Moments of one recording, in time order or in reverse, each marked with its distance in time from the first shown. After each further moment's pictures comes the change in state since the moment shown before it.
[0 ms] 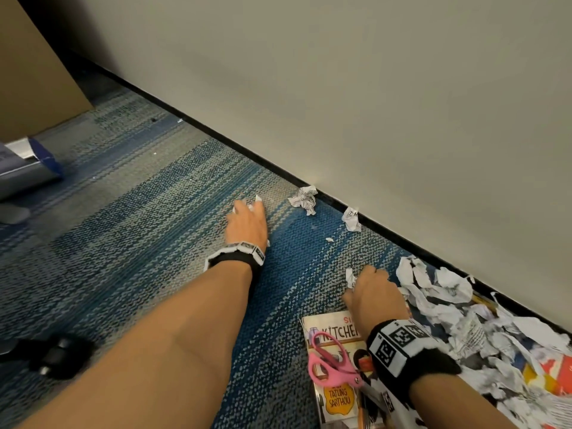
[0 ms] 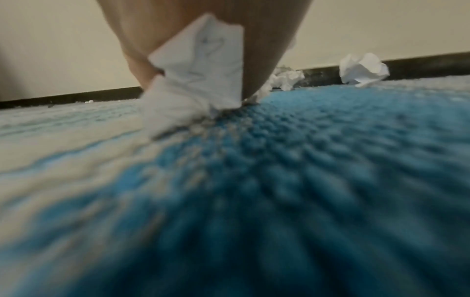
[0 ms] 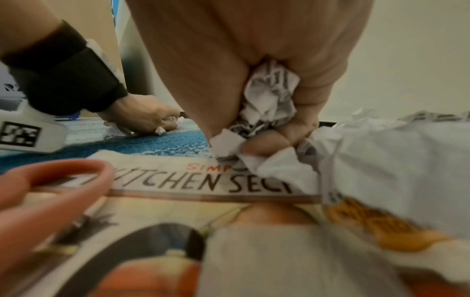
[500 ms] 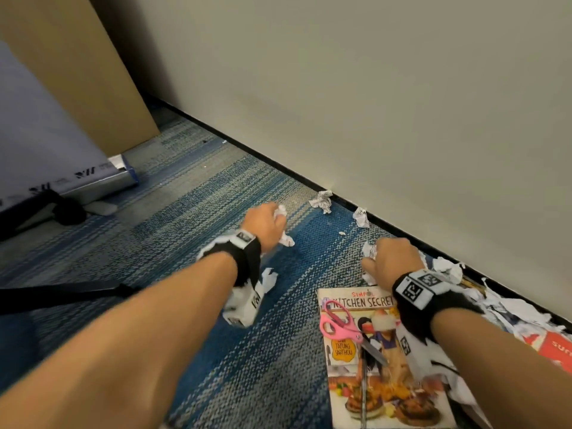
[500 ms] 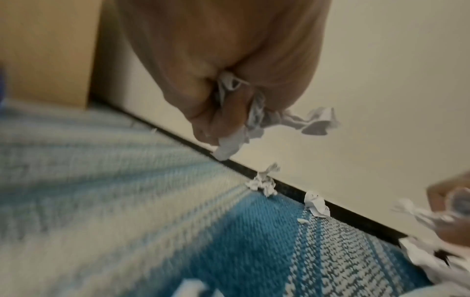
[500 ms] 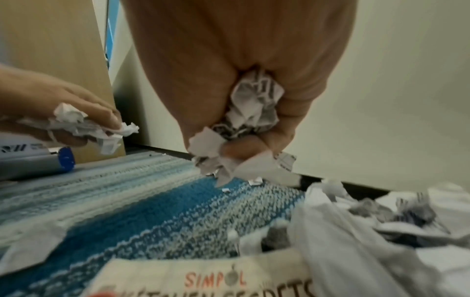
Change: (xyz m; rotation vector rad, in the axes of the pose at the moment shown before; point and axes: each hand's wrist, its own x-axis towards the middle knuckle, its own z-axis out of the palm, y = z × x) left_hand -0.096 -0.025 -0.104 -0.496 -0.036 0.092; right_hand -0.037 0.023 -0.069 0.113 0.079 -0.164
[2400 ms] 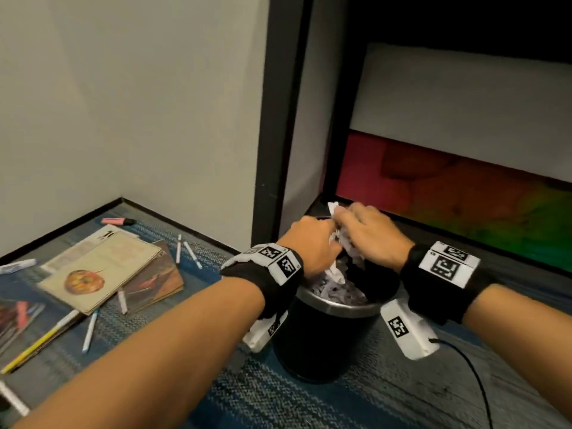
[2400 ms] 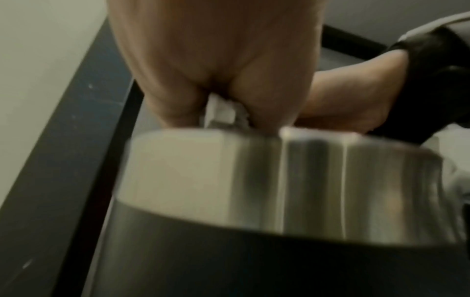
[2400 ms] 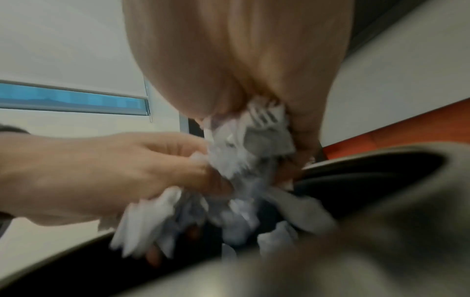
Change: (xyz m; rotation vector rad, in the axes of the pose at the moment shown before) left_hand -0.954 0.402 0.139 0.029 -0.945 2.007; right_hand -1.026 0.241 0.014 0.324 0.731 1.432
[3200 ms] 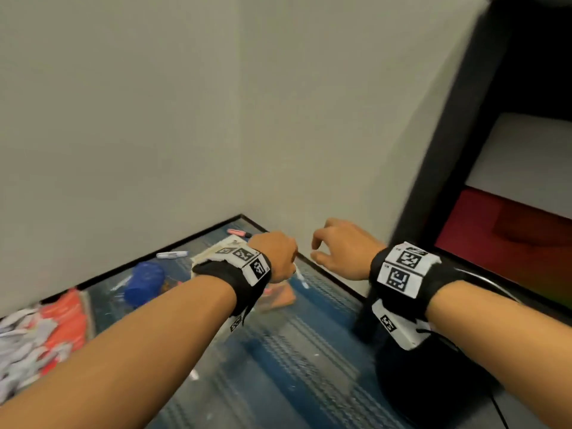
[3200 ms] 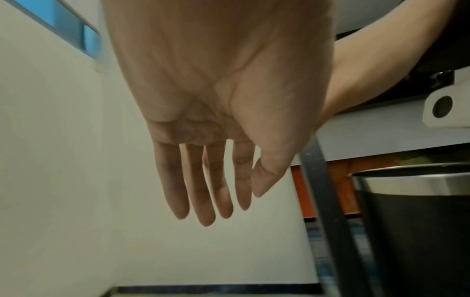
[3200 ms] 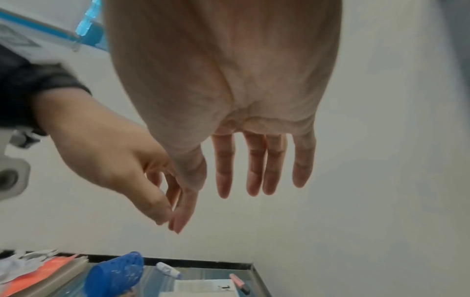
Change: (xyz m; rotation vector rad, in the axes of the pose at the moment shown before) left_hand -0.180 -0.169 -0.162 0.428 -0.110 -0.335; right_hand -0.002 -0.263 0.063 -0.341 -0.171 -0.563
